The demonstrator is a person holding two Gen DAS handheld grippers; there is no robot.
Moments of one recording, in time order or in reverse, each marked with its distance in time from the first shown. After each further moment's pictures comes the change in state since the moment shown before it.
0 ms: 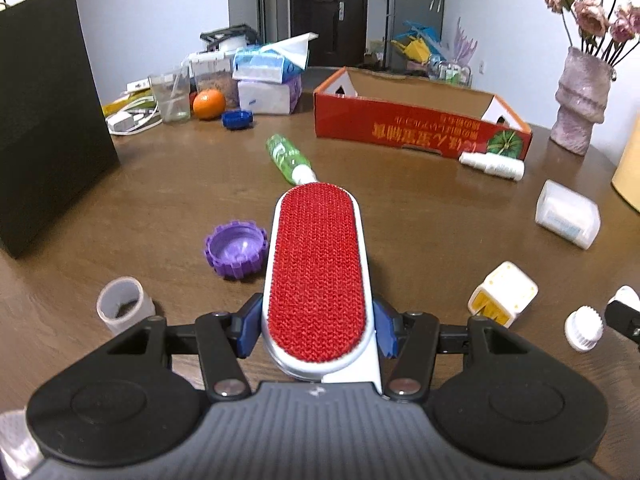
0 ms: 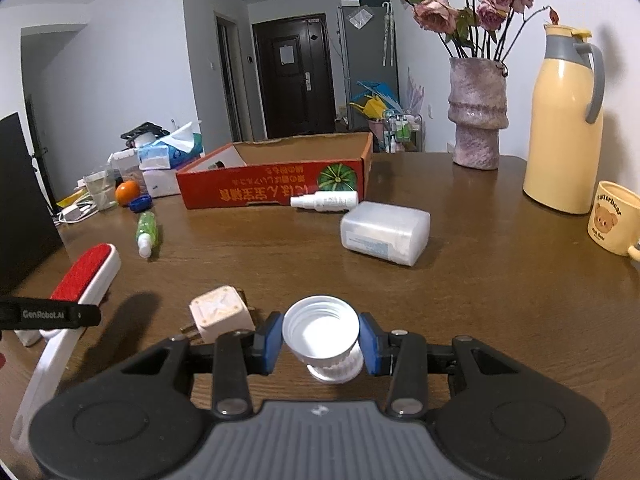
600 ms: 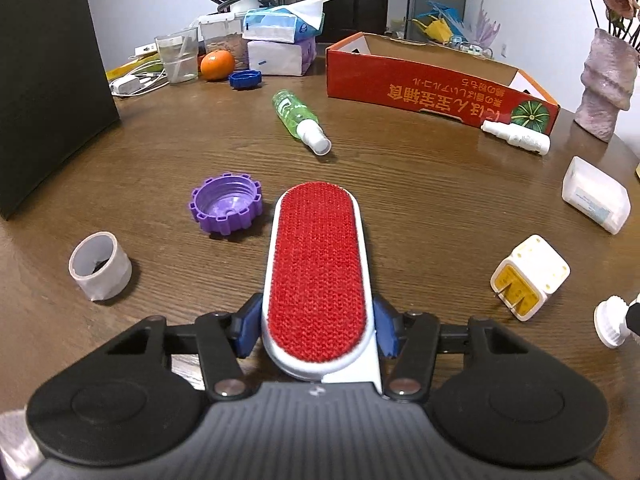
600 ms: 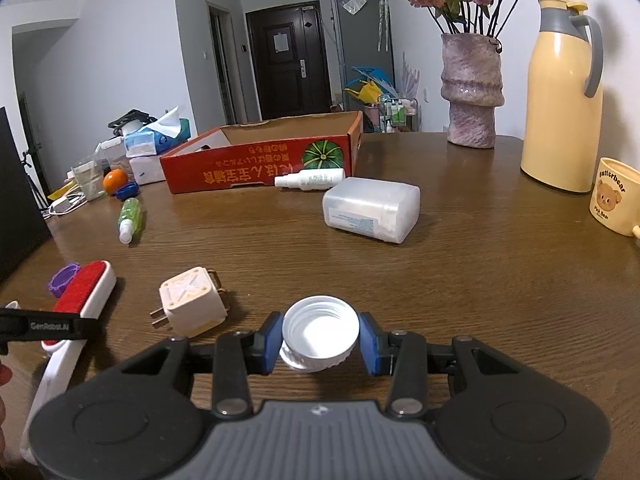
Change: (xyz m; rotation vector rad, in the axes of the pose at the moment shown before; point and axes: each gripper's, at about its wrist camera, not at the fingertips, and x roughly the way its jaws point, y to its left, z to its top) left arm 0.035 -0.011 -0.020 -0.043 0.080 0.046; right arm 0.021 -0.019 -0.012 0.017 0.042 -0.005
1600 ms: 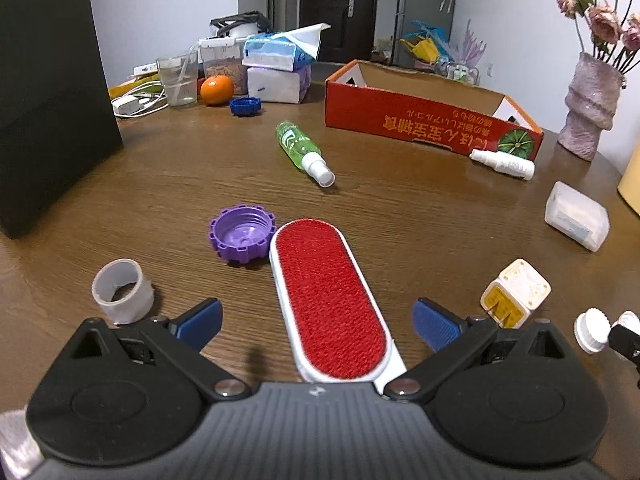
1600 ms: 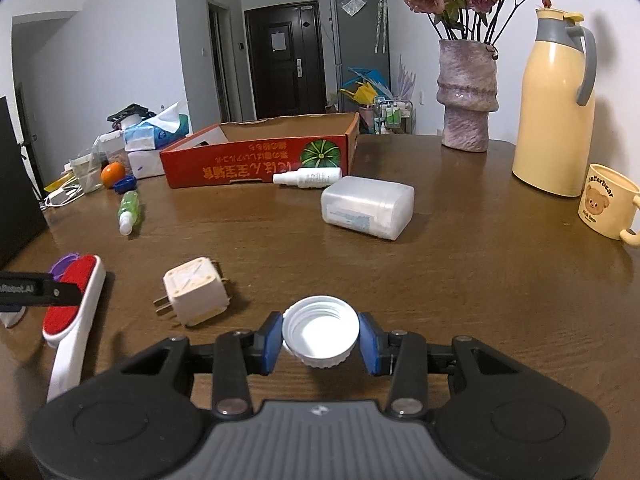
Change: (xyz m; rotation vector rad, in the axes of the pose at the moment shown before) left arm -0.020 0.015 0.010 0.000 -0.056 -0.036; right arm -0.009 0.004 -0.004 -0.022 0.003 -0.031
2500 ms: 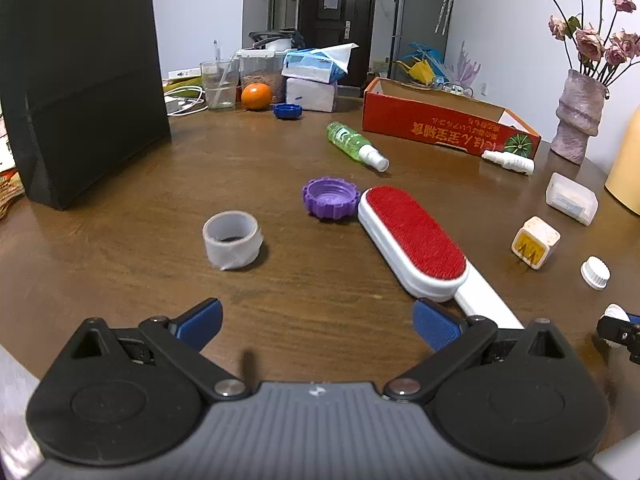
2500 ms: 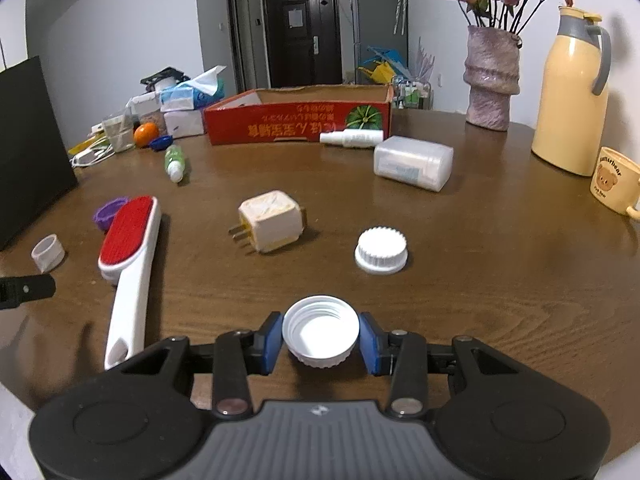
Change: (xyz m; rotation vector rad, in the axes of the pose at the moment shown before) left arm -0.057 0.085 -0.055 0.001 -0.082 -0.038; right arm -0.036 0.052 -0.037 -0.040 0.073 0.023
